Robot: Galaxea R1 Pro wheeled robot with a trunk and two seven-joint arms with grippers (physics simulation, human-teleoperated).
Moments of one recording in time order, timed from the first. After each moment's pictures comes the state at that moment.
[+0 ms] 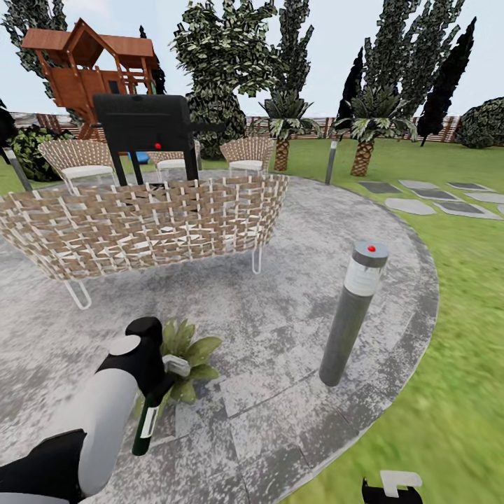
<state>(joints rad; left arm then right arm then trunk) -0.91 -0.05 0.25 -0.64 -1.77 1.01 -1.56 -0.37 -0.06 -0.26 -0.18 0.31 -0.33 -0.27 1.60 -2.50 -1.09</state>
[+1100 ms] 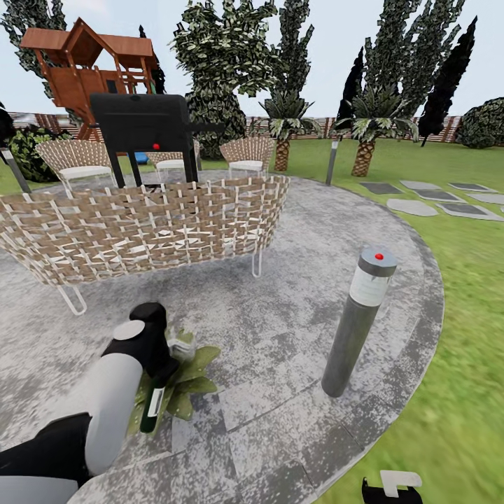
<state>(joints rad) -0.98 -0.06 0.25 -0.64 -1.77 1.01 -1.56 -0.37 -0.06 -0.26 -0.18 0.31 -0.33 -0.27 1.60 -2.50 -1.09</state>
